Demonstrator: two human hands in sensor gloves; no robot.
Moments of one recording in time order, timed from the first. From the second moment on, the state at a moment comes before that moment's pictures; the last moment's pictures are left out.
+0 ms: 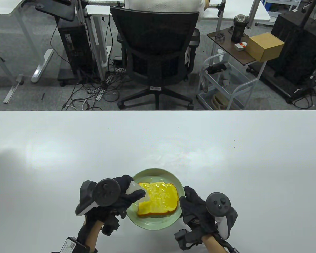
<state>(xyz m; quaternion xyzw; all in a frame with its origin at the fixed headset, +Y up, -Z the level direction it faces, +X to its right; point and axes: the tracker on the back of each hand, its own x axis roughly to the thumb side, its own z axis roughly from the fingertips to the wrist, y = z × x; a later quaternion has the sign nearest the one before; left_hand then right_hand) -0.182 -0.653 -0.285 0.04 -0.17 0.19 0.97 0.134 -0.743 -0.260 -0.08 0.03 0.86 0.51</state>
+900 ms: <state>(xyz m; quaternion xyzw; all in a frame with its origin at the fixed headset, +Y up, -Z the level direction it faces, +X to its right) -0.179 -0.654 -0.285 0.04 -0.17 0.18 0.97 0.141 -0.745 -0.264 -0.10 0.03 0.85 0.52</state>
